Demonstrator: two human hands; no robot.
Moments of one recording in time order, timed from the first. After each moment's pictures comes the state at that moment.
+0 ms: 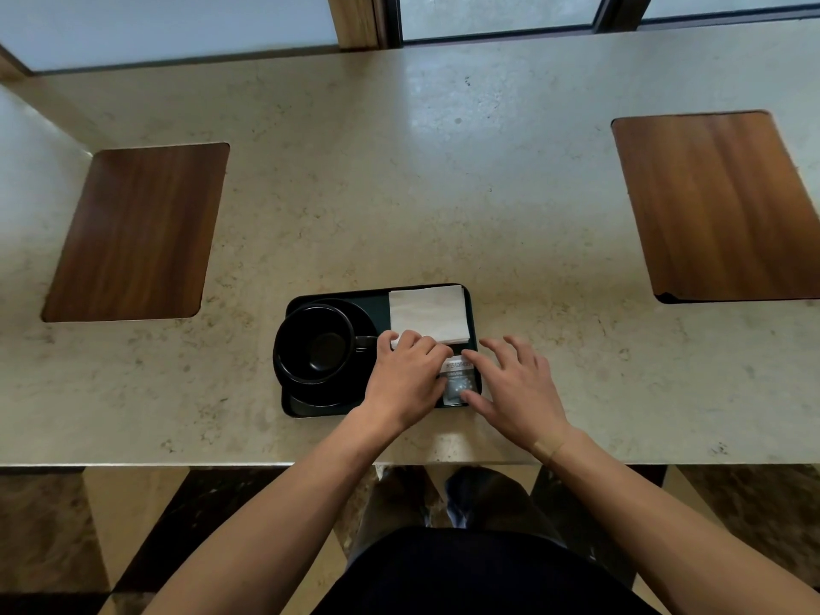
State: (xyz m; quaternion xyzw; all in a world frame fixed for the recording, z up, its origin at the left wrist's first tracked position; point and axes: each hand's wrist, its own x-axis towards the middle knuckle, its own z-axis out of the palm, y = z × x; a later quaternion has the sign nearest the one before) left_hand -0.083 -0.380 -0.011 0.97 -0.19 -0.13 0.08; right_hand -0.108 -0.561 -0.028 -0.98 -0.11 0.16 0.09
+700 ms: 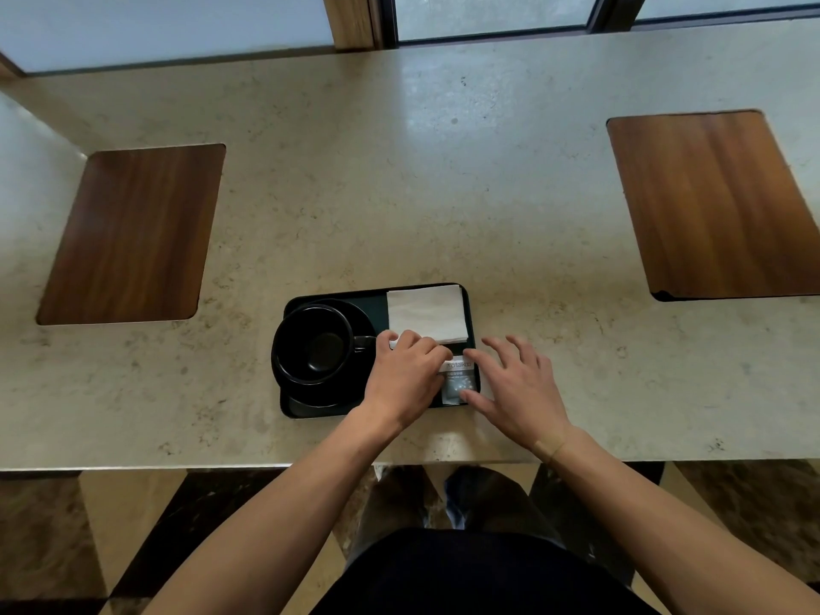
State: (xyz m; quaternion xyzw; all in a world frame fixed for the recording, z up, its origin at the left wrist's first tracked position) left_hand -0.082 -0.379 -0.014 0.97 -0.21 -0.11 0.08; right_hand -0.108 -0.563 -0.027 -0.98 -0.09 0.16 0.08
